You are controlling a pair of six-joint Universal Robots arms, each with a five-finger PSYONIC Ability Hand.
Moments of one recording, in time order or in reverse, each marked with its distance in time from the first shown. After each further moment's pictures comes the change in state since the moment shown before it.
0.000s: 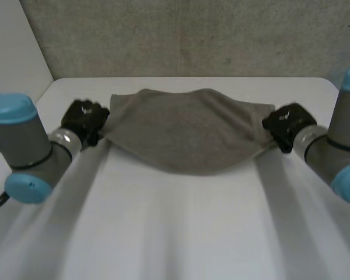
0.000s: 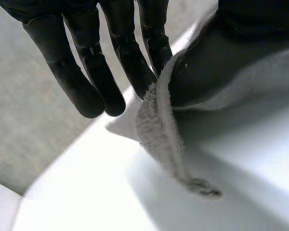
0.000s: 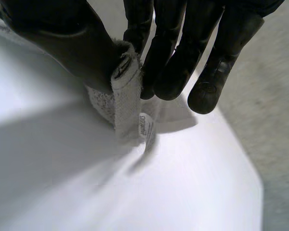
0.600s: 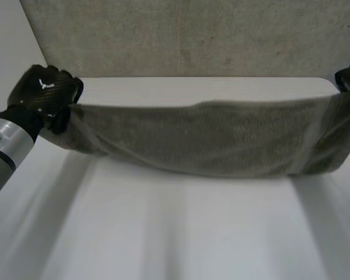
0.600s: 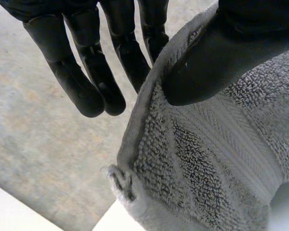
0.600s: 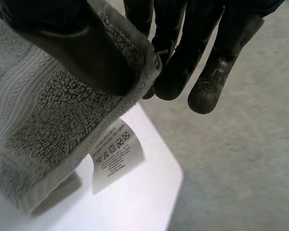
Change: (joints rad) left arm 0.100 0.581 -0.356 -0.013 0.171 0.010; right arm -0.283 -0.536 0.141 0.212 -0.224 -0.005; left_hand 0.000 0.000 0.001 0.000 0.004; right_hand 0.000 0.000 0.000 0.000 0.000
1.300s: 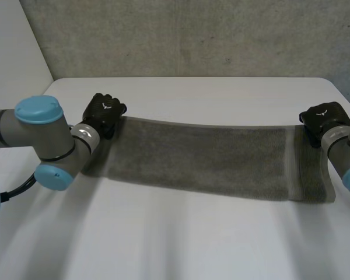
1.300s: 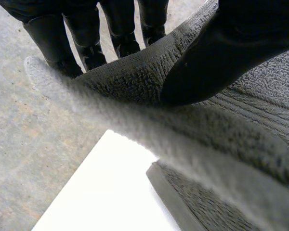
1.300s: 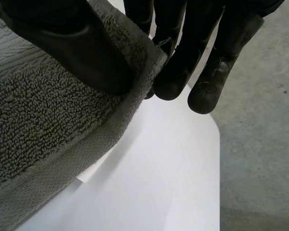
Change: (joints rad) left arm -0.147 -0.820 0.645 0.049 -0.121 0.094; right arm 0.120 0.615 -0.129 -0.418 0.281 0.067; left_hand 0.000 0.000 0.001 0.000 0.000; right_hand 0.000 0.000 0.000 0.000 0.000
